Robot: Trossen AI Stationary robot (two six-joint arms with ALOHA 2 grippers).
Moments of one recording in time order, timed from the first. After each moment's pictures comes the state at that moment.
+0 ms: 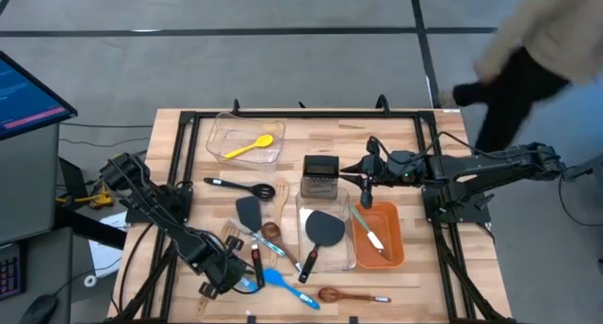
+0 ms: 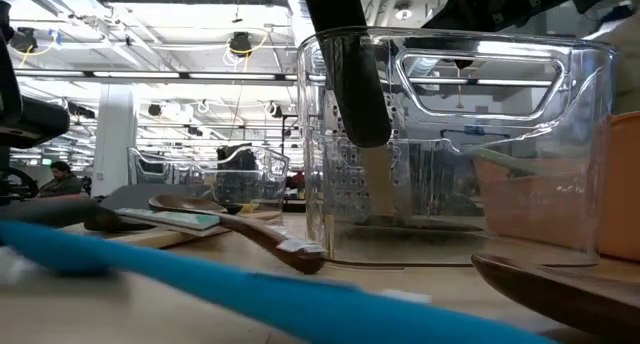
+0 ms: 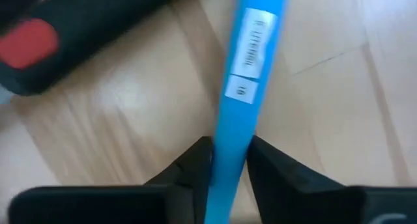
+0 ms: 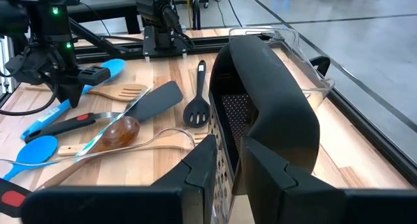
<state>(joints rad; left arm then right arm) -0.82 1.67 0.81 -0.45 -0.05 -0.40 0.05 1.04 0.67 0.01 0.23 0.07</state>
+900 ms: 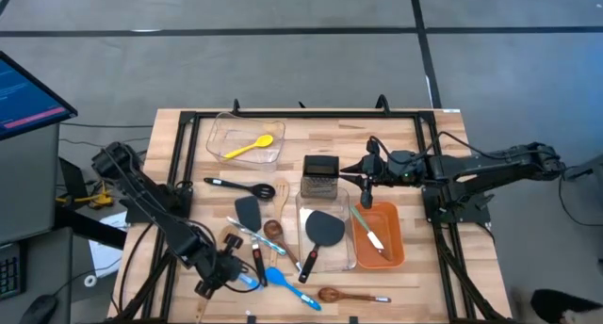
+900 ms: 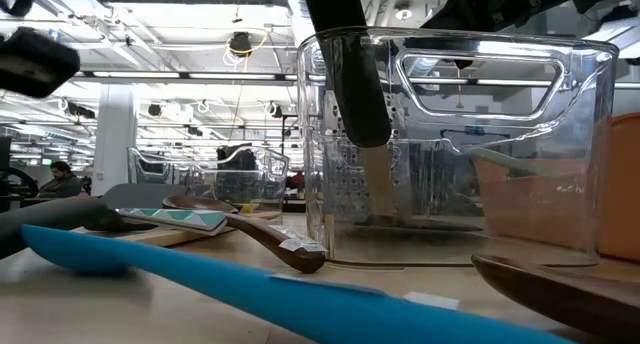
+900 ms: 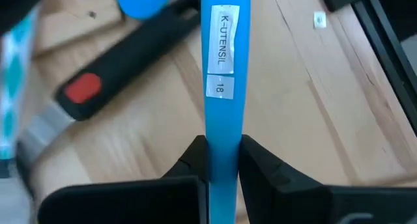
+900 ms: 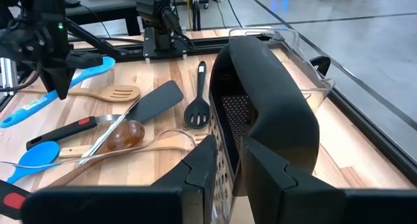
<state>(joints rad) -0.81 1.49 0.82 -0.48 -0.12 -0.34 0.05 1.04 0.67 0.01 0.23 0.08</state>
